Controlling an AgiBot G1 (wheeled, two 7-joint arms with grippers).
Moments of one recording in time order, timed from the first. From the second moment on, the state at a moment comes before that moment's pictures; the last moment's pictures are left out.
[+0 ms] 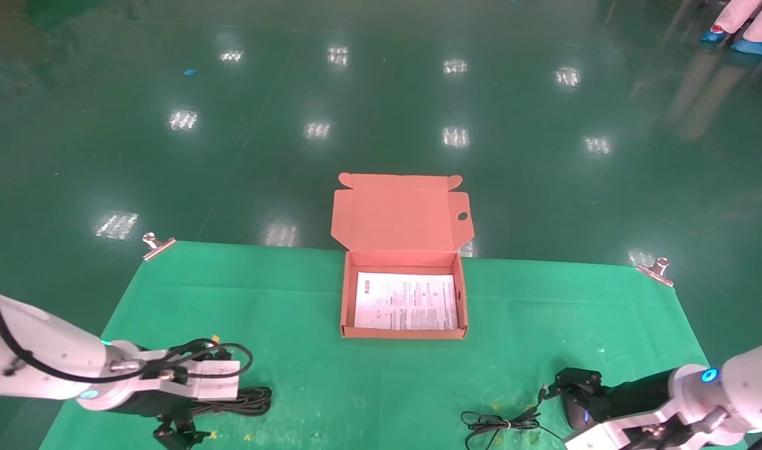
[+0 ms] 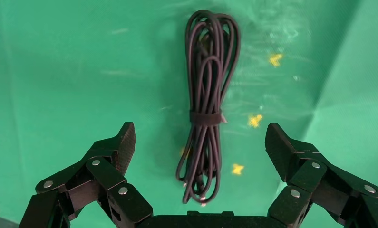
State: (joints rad) left arm -1.34 0.92 0.87 -1.20 2.11 1.29 -0.46; right arm 1.39 -0.75 -0.92 1.22 -1.85 -1.29 -0.26
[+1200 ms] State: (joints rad) left arm -1.28 0.97 0.85 -1.04 2.15 1.12 -0.51; right arm 1.33 -0.97 -0.96 0.86 -1.93 -1.06 -0.36
